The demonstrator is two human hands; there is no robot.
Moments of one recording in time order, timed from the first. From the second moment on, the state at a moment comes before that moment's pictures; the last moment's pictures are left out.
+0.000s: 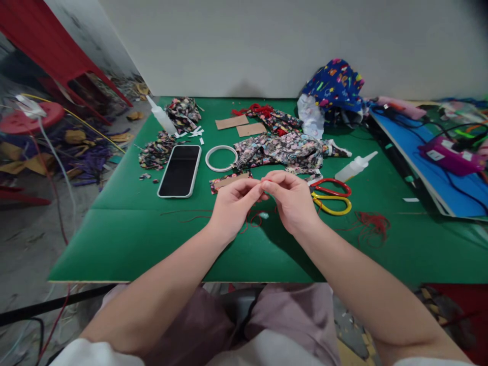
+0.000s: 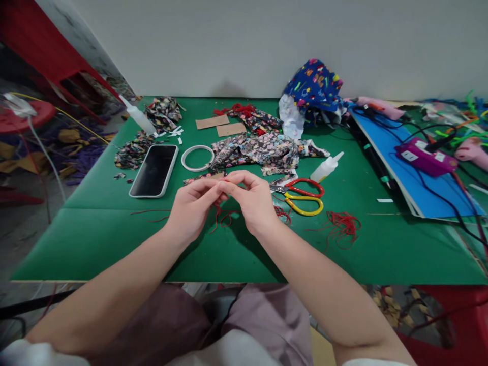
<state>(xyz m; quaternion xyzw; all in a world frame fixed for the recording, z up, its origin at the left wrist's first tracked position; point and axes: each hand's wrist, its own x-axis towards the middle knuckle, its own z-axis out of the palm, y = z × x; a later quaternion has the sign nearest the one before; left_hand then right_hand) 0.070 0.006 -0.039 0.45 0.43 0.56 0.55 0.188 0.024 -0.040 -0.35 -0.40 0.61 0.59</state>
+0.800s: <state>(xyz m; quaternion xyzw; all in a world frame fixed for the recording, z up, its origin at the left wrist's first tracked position) 0.065 0.002 -0.030 0.48 0.46 0.55 0.51 0.194 0.026 -0.036 -0.30 -0.42 0.65 0.55</state>
